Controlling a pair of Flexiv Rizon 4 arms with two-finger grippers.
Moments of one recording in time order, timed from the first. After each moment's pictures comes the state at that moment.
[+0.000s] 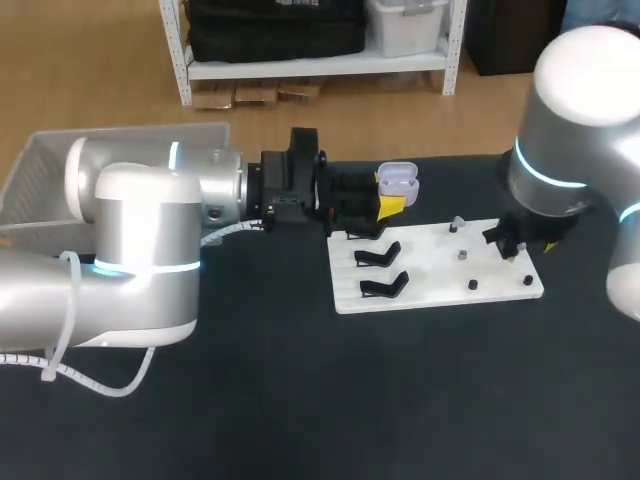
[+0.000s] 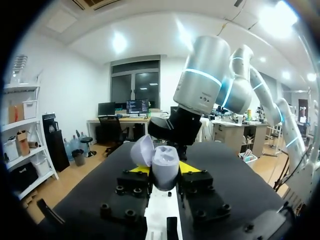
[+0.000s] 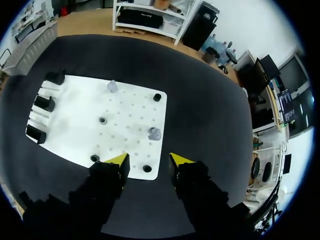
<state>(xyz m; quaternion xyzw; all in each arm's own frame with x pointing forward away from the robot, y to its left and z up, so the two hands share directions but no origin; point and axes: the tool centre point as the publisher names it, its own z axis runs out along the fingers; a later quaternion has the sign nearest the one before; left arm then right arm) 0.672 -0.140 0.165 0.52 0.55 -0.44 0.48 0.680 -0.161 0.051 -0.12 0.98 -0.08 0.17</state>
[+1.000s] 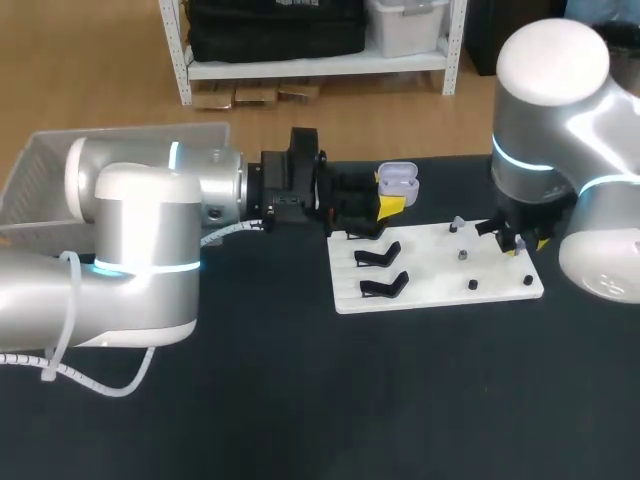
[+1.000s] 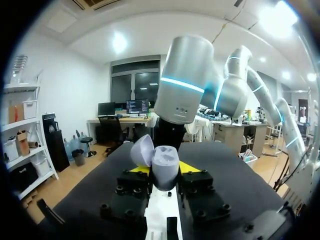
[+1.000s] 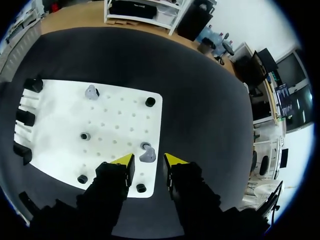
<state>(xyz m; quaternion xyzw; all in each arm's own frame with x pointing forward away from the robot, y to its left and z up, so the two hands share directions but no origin) 0.672 -0.140 0.165 0.52 0.55 -0.44 0.48 0.707 -0.169 0.029 -0.10 0.98 -0.11 0.13</state>
